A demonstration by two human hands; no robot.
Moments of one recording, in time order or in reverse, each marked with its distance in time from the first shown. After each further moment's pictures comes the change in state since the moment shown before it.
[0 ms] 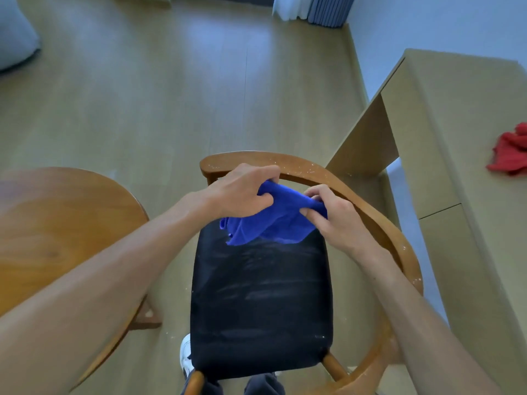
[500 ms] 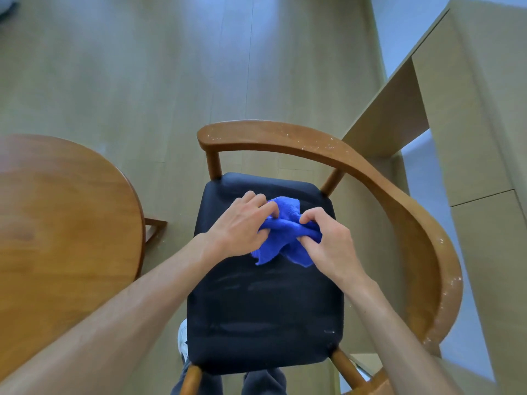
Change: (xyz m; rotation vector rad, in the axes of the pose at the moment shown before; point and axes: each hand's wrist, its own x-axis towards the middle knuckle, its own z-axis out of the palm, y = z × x) left_hand -0.032 -0.070 0.116 0.245 -0.043 -0.052; right_hand -0.023 0.053 0.097 0.078 0.094 0.056
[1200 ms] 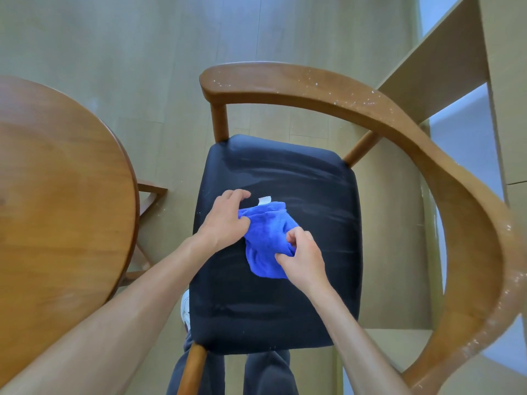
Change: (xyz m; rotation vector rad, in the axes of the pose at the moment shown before) left_hand -0.029 -0.070 0.102 -0.482 -0.040 -0.629; right_hand -0.028 0.052 0.126 0.013 -0.237 0.528
